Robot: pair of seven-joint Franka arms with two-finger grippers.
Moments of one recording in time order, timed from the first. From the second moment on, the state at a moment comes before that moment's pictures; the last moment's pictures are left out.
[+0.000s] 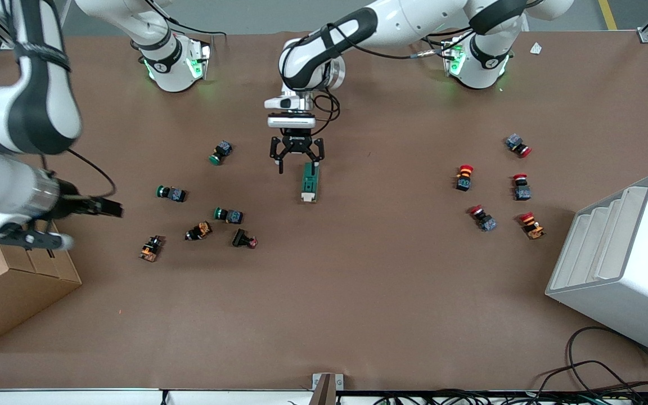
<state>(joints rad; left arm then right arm) -0.60 0.79 -0.70 -1.70 1.69 1.99 -2.02 0.20 0.25 -0.21 -1.58 0.06 1.68 0.07</state>
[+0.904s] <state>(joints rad) -0.54 0.68 -0.79 -1.34 0.97 1.77 -1.42 0.04 0.17 -0.03 -1.58 0.00 1.63 0.05</state>
